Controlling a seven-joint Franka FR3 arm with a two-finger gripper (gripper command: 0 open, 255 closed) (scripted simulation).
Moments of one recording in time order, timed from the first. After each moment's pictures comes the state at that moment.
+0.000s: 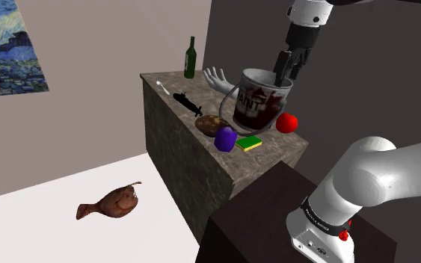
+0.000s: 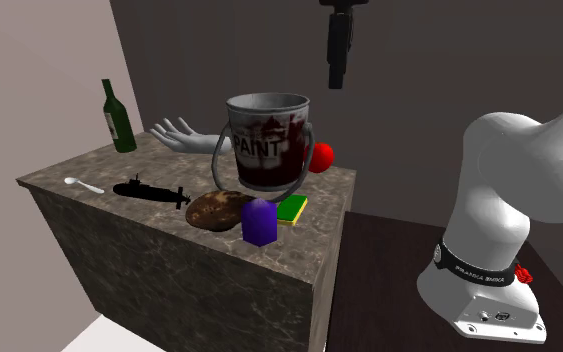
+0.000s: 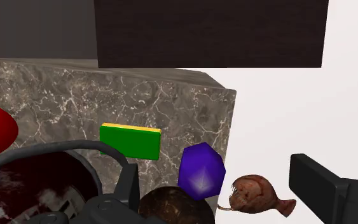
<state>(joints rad) 0.01 -0.80 0.01 -2.36 -0.11 1.54 -0.02</state>
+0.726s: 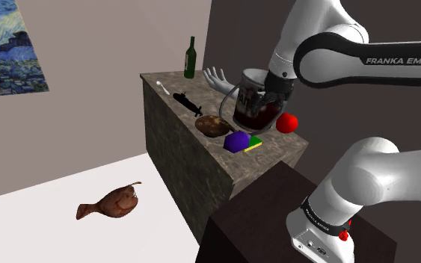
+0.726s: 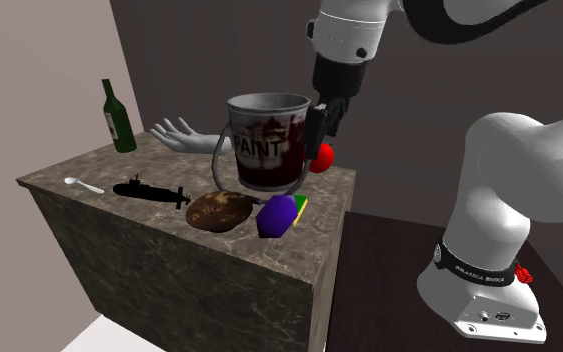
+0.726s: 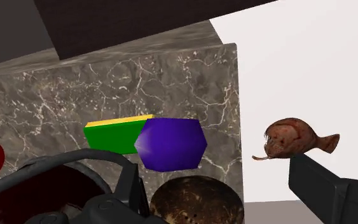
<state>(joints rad) -0.03 -0.93 0.19 -2.75 -0.06 1.97 0.34</state>
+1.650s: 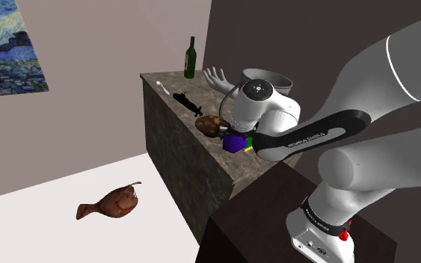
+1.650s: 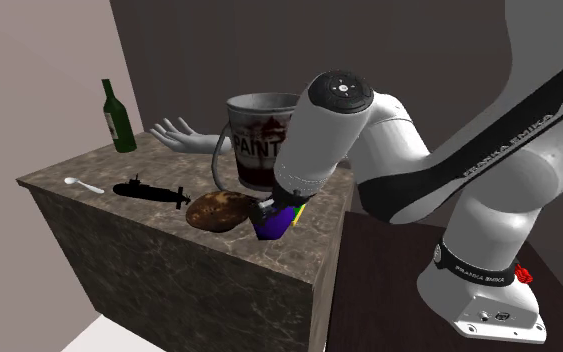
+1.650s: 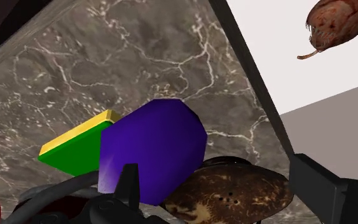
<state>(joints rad) -0.52 -0.56 0.88 -2.93 -0.22 2.76 1.18</state>
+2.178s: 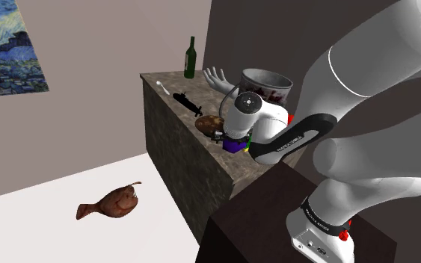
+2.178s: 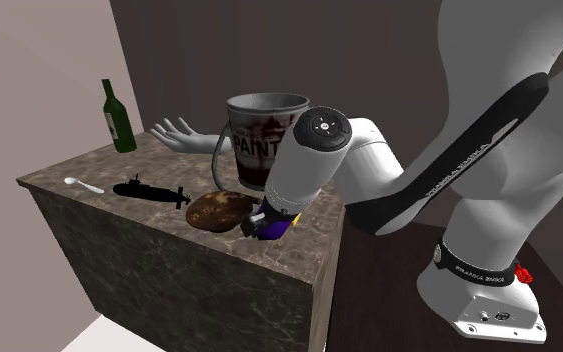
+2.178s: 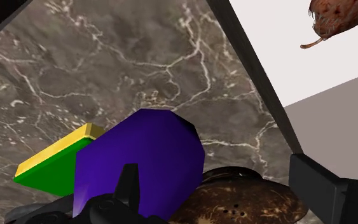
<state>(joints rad) -0.93 -0.47 1.24 -2.88 -0.38 2.94 1.38</state>
